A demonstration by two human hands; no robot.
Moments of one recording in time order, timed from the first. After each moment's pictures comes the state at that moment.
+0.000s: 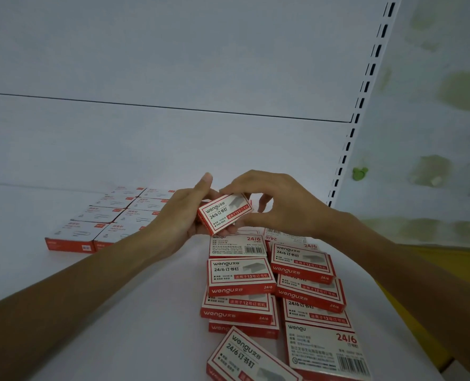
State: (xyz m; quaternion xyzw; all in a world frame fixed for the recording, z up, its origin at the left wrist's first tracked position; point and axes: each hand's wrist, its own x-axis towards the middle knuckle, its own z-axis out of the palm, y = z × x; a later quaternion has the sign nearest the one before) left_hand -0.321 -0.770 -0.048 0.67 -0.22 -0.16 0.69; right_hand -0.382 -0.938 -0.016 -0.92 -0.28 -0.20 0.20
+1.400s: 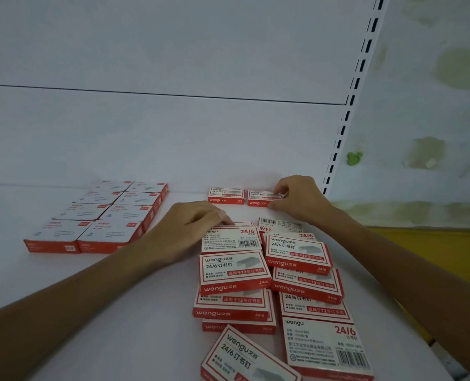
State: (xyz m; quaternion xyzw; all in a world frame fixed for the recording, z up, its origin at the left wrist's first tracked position) left_hand -0.327 -0.768 -0.067 0.81 -0.41 -0.04 0.41; right_hand -0.341 -1.004 -0.065 -0.97 0.11 -0.16 0.16
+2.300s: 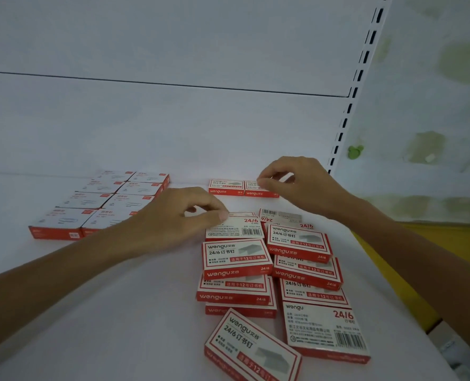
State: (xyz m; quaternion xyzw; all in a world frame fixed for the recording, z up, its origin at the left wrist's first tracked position) left_hand -0.335 -0.747 -0.049 0.82 -0.43 -0.04 0.37; right_hand -0.382 -0.973 -0.030 -0.95 -0.05 -0.20 0.25
